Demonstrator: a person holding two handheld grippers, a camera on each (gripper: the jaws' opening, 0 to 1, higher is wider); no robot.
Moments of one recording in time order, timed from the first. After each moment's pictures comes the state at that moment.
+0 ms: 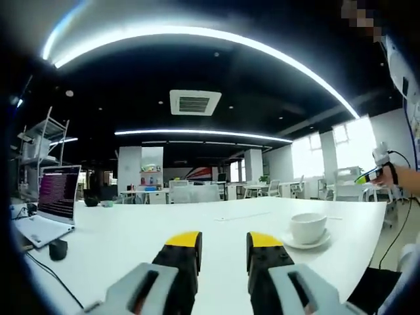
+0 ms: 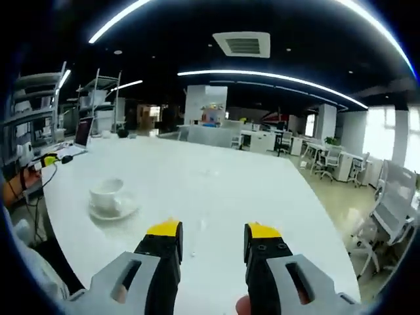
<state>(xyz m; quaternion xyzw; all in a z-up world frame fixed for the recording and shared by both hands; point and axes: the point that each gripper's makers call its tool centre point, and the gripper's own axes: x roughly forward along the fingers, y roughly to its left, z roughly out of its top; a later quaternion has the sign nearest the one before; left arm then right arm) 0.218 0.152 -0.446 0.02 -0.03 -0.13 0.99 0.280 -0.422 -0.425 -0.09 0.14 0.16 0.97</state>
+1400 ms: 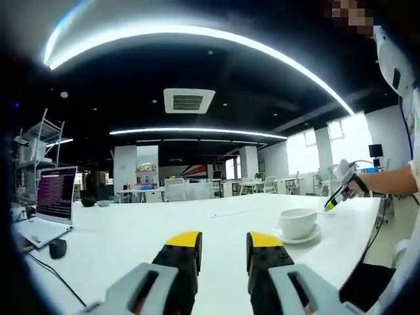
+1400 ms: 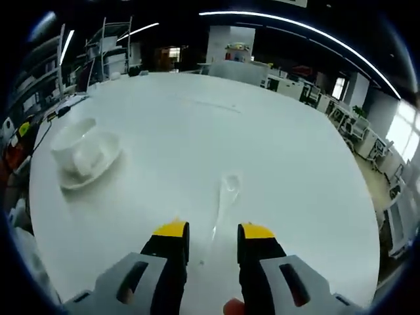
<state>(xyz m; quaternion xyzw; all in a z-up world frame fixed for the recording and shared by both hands) 0.196 0.125 -0.448 0.03 -0.02 -0.14 0.99 0.354 -0.367 -0.546 -0.14 0.34 0.21 0.91</state>
